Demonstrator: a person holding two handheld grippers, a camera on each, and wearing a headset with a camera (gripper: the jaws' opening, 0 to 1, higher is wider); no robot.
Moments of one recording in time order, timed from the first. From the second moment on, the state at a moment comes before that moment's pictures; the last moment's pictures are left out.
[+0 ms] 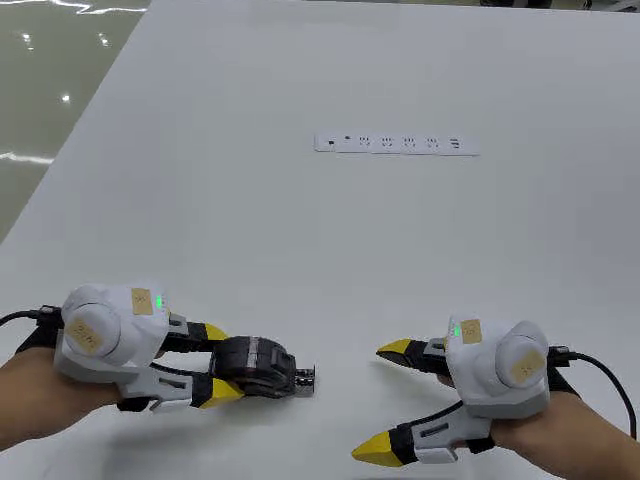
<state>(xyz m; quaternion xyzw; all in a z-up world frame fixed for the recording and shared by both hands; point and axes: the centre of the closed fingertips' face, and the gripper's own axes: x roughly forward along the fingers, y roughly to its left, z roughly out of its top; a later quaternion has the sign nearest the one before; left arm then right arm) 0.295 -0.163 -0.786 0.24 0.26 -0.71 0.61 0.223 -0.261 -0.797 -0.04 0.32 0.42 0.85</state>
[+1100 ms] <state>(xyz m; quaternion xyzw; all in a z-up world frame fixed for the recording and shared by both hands) 0.296 -0.162 -0.789 0.25 0.26 -0.71 0.61 0.263 -0.220 -0.808 -0.07 0.27 0.46 0.85</state>
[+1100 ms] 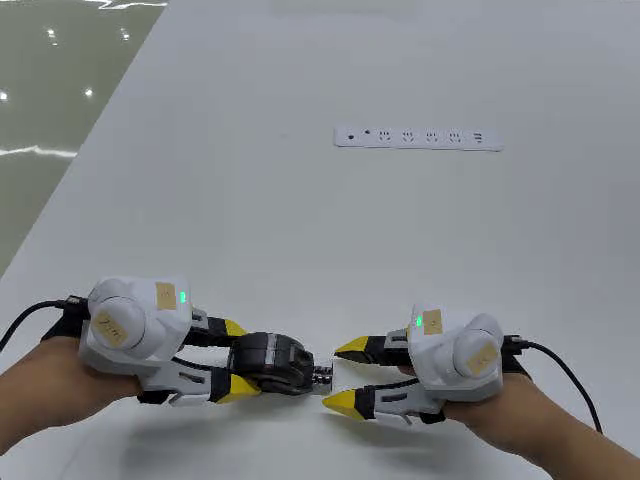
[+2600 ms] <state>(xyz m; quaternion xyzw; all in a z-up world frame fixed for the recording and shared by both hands) 0.295 -0.164 -0.790 0.27 0.26 -0.71 0.60 0.268 -0.206 -0.816 -0.09 0.24 0.50 0.83</state>
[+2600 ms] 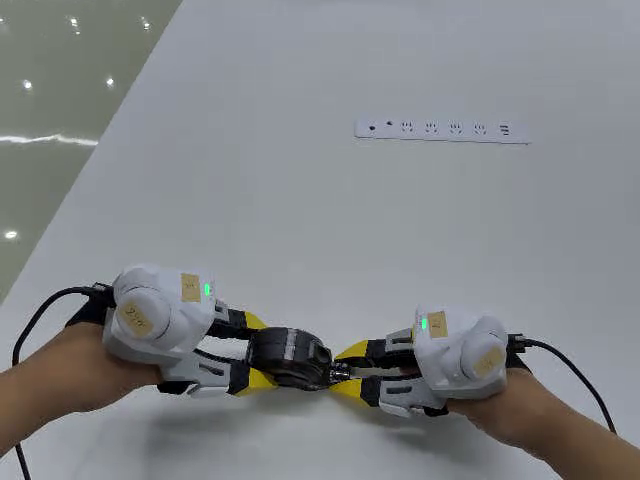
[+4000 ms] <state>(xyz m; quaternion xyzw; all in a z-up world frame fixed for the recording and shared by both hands) 0.296 -0.161 -0.791 0.29 0.25 -0.71 0.59 0.256 -0.226 -0.812 -0.12 0.24 0.50 0.82</state>
